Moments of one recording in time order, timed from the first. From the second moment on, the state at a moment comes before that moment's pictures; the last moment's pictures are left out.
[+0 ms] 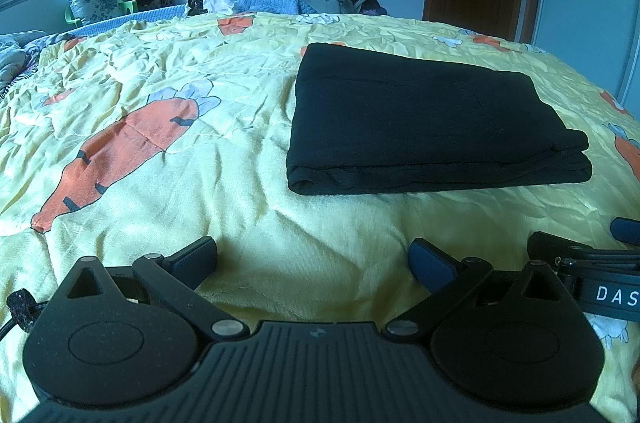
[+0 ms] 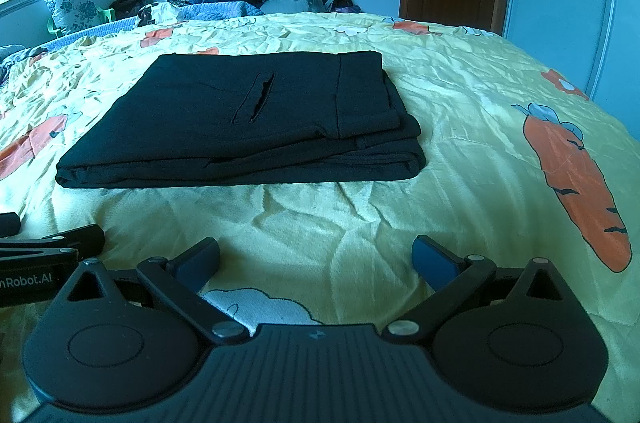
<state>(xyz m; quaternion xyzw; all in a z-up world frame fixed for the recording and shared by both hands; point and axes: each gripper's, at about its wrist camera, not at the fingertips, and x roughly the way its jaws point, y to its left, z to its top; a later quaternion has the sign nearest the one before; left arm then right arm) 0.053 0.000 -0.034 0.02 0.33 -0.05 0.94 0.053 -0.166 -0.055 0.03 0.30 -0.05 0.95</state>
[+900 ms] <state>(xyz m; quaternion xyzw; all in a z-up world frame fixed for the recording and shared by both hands) 0.048 -0.011 -0.029 0.06 0.31 0.02 0.95 0.053 -0.165 -0.055 0.03 0.30 -0.05 0.95</state>
